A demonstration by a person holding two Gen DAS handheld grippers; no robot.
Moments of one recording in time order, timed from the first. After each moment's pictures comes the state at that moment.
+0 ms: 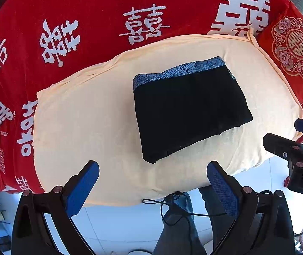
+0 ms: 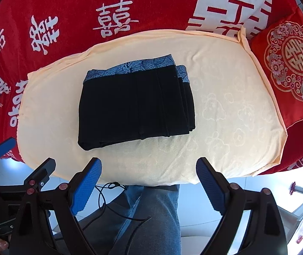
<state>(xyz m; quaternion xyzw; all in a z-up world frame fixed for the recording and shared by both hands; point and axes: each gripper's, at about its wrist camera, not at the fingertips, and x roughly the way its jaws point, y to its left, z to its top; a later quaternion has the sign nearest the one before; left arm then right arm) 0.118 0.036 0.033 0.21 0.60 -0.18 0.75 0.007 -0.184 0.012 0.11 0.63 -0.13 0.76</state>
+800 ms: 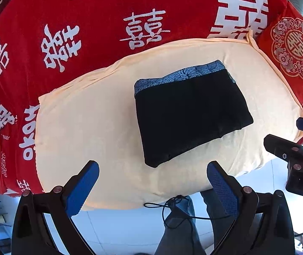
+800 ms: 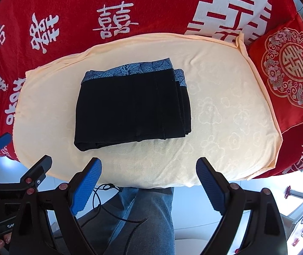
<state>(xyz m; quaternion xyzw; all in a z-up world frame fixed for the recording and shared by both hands) 0.121 0.037 0.037 0.21 0.58 -0.18 0.76 0.008 -0.182 0.015 0.09 0.63 -0.14 0.76</state>
